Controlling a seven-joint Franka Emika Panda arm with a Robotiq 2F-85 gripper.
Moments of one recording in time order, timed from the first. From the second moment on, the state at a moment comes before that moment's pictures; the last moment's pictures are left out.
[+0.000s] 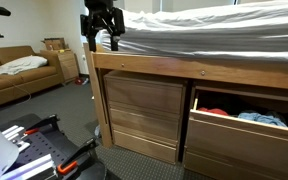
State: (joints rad) arm -0.06 -0.56 -0.18 -2.71 -0.21 2.05 -0.19
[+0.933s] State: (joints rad) arm -0.28 -0.07 -0.09 -2.77 -0.46 2.68 0.52
